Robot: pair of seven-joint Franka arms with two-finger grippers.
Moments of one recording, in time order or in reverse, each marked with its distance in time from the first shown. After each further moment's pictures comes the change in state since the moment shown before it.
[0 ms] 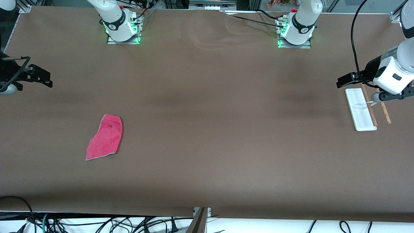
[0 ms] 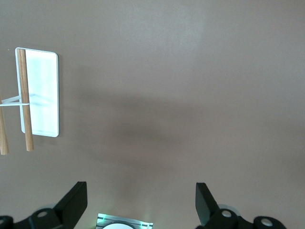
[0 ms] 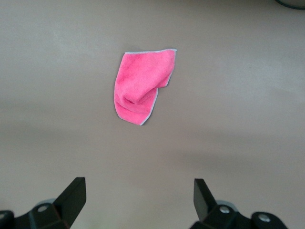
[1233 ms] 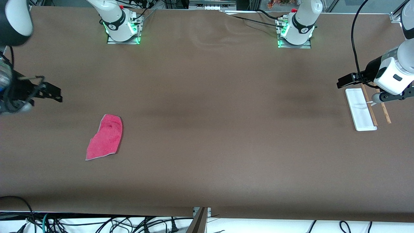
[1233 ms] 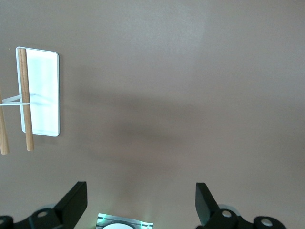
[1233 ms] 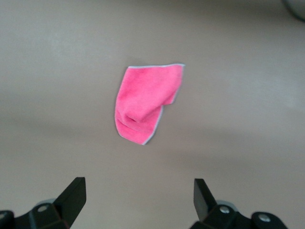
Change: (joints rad) left arm 0.001 0.002 0.004 0.000 0.000 0.000 0.000; right arm 0.033 0.129 0.008 -0.001 0.000 0.132 0.000
